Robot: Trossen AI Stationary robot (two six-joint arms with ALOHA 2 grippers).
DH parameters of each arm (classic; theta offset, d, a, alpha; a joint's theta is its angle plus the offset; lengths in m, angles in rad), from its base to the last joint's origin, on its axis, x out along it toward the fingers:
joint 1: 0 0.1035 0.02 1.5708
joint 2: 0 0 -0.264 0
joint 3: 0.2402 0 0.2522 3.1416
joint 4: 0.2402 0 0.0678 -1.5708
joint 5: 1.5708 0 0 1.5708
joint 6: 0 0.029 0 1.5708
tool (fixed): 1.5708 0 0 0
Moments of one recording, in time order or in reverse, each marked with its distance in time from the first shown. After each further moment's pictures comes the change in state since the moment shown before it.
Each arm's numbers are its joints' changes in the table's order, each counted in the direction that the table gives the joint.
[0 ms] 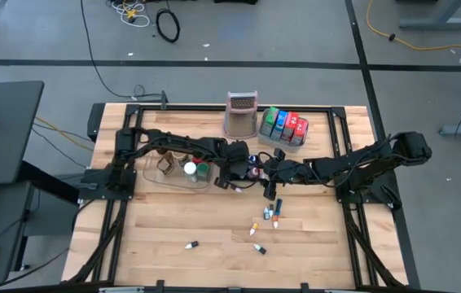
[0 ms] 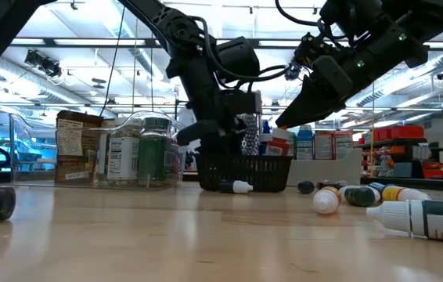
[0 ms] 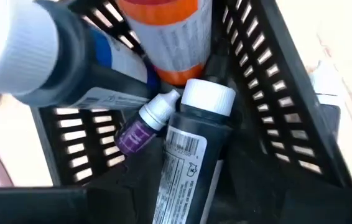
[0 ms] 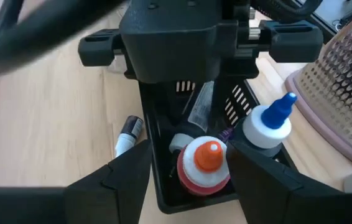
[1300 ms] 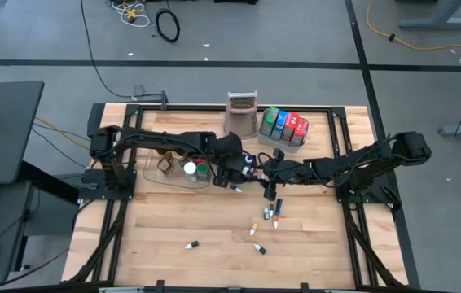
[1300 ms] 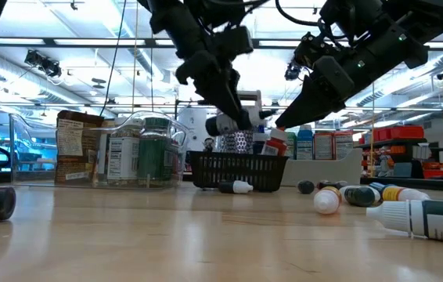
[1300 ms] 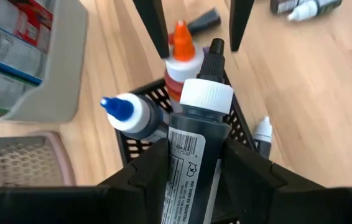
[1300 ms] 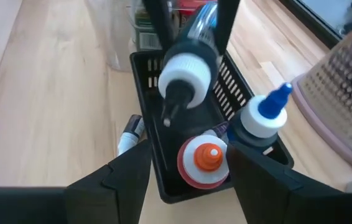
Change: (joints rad) left arm -0.038 0.237 -0.006 0.048 -0.009 -0.140; right arm 0.000 -0.002 -0.002 -0.024 -0.005 -0.027
